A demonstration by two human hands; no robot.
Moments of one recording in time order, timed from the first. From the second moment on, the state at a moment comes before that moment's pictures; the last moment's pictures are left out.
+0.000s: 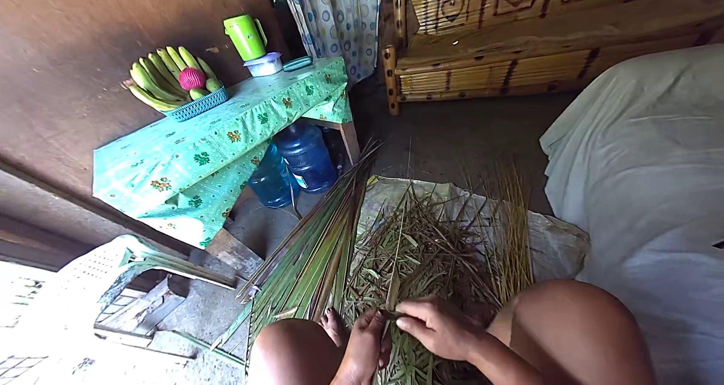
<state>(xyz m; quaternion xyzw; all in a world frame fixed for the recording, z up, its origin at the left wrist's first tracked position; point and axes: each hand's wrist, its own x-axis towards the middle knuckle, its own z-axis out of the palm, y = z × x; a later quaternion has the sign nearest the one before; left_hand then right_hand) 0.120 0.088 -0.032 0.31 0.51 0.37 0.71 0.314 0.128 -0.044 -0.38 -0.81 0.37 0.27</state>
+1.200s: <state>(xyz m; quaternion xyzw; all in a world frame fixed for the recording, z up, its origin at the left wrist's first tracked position) 0.117 0.071 -0.032 0.33 0.47 0.31 0.76 0.338 0.172 -0.028 -0.47 -0.51 0.63 0.35</state>
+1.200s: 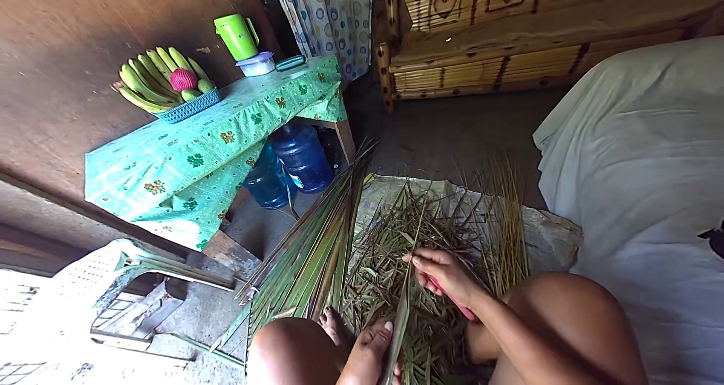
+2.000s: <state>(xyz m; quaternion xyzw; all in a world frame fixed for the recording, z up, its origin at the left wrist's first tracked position) 0.112 0.074 -0.037 0.33 0.49 0.34 0.74 0.340 0.163 -0.025 -0.51 -0.57 0.57 0.30</state>
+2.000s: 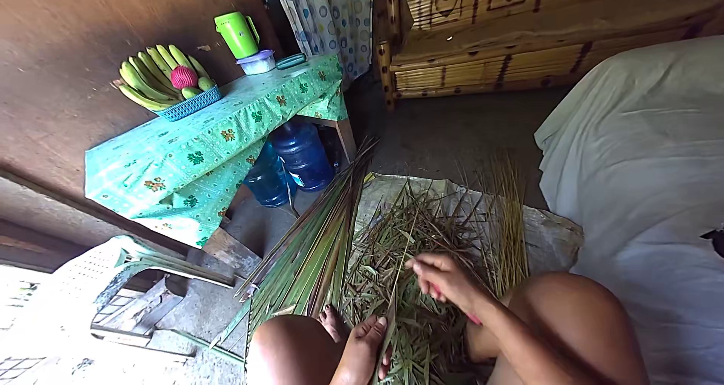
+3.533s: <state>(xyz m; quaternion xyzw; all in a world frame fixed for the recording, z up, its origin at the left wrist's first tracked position) 0.123 0.088 -0.023 0.30 0.50 0.35 0.74 0.333 0.159 -0.043 -0.51 -0.77 0.31 0.21</state>
